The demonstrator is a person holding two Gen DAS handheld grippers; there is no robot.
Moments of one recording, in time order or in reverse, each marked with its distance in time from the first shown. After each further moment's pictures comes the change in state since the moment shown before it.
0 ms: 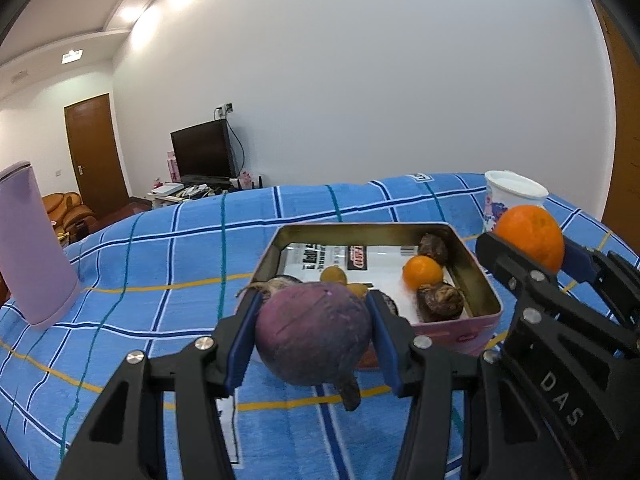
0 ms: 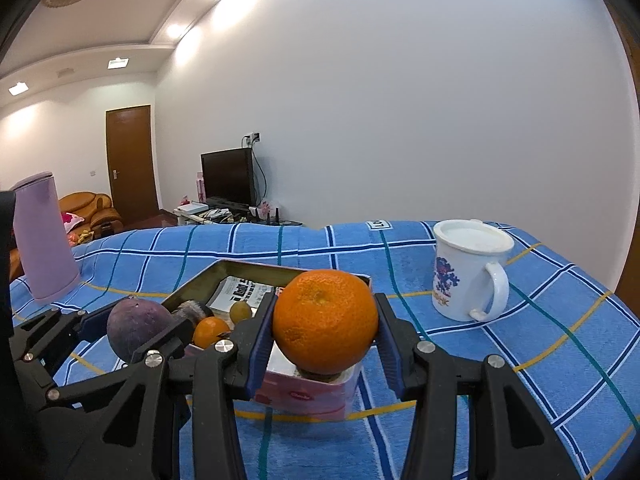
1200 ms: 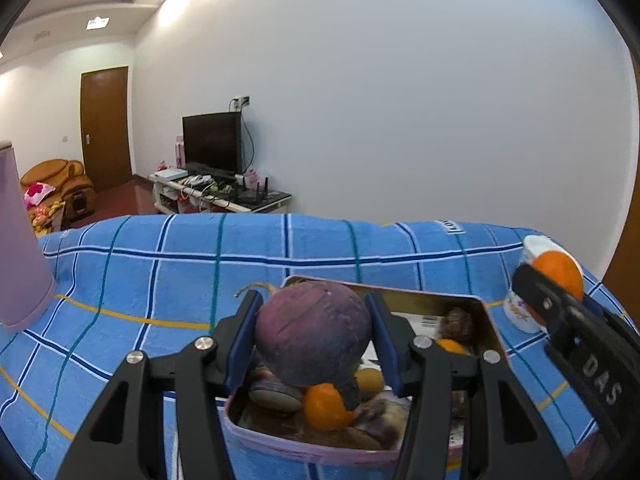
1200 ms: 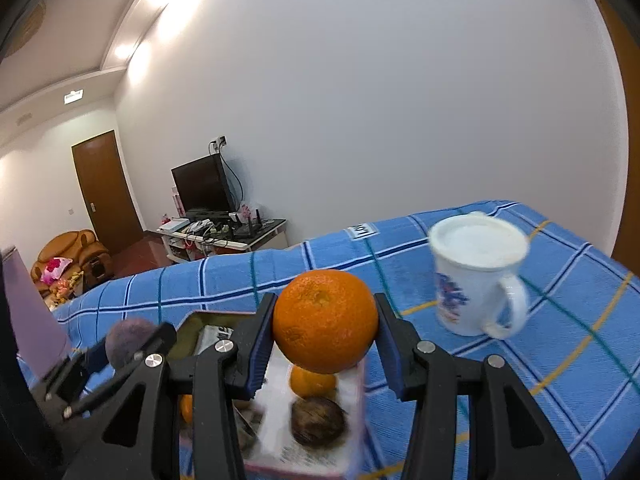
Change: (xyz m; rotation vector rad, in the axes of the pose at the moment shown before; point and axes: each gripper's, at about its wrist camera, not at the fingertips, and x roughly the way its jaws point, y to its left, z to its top) left arm 0.058 0.025 0.046 -0.155 -0.009 0.000; right arm 0.059 -0.018 0.045 0.193 0.069 -0.033
